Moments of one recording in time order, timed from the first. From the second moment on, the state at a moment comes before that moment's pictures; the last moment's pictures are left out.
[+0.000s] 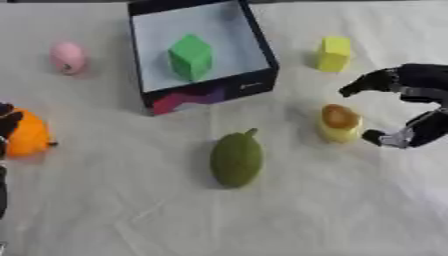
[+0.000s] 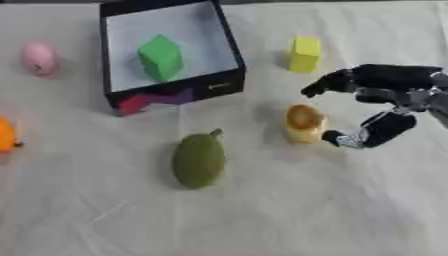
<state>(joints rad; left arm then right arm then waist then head) -0.04 0.28 0.05 -1.87 0.28 -0.14 0.19 -0.50 -0.92 0.29 -1.66 0.40 -0.43 0.56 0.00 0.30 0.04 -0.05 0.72</state>
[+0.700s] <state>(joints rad) -0.04 0.28 0.05 -1.87 0.28 -0.13 0.19 -0.53 -0.85 0.30 -1.57 0.46 -0.45 0.57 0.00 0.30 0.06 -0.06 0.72</state>
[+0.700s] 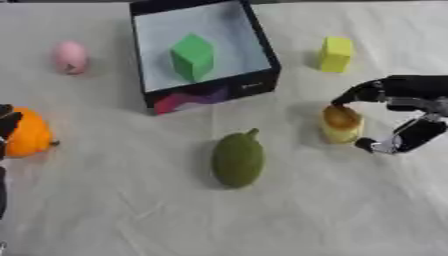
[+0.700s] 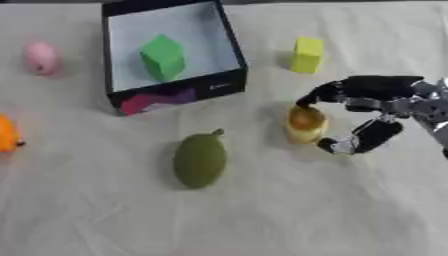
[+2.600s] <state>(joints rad) -0.04 0.28 0.05 -1.87 0.28 -0.13 0.19 -0.56 -0.84 0.26 -1.59 0.27 -0.32 0.39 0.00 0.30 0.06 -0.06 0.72</state>
